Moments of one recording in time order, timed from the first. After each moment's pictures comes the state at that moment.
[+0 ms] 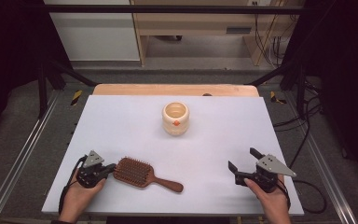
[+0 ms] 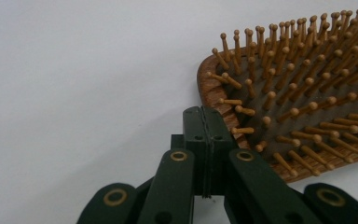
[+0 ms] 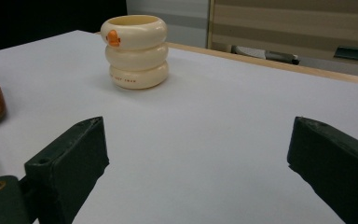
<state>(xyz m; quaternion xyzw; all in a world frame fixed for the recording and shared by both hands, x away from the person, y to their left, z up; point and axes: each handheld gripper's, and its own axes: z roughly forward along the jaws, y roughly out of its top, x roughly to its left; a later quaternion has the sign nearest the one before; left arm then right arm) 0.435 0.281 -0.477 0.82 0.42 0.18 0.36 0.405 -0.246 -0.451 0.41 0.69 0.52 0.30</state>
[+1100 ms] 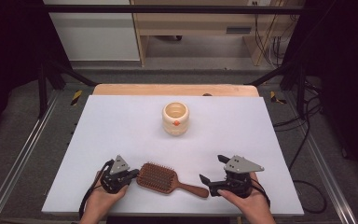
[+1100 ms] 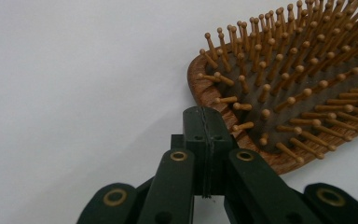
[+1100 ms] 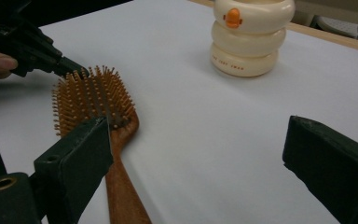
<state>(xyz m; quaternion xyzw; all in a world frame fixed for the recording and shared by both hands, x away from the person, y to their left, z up) 0.423 0.211 -0.478 0.85 0.35 0.16 0.37 0.394 -0.168 -0.427 0.33 0.78 0.49 0.19</state>
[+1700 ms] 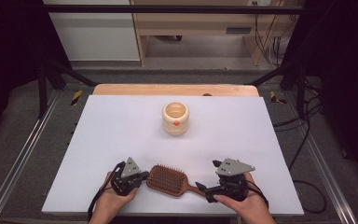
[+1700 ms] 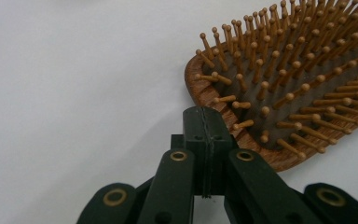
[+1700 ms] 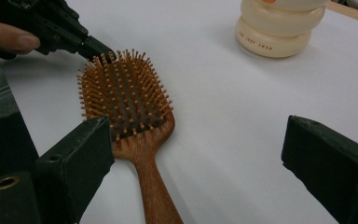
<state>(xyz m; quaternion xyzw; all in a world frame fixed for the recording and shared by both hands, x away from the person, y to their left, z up) 0.418 0.181 -0.479 0.86 0.32 0.16 0.37 0.387 -0.156 -0.422 0.31 0.82 0.44 0.17</state>
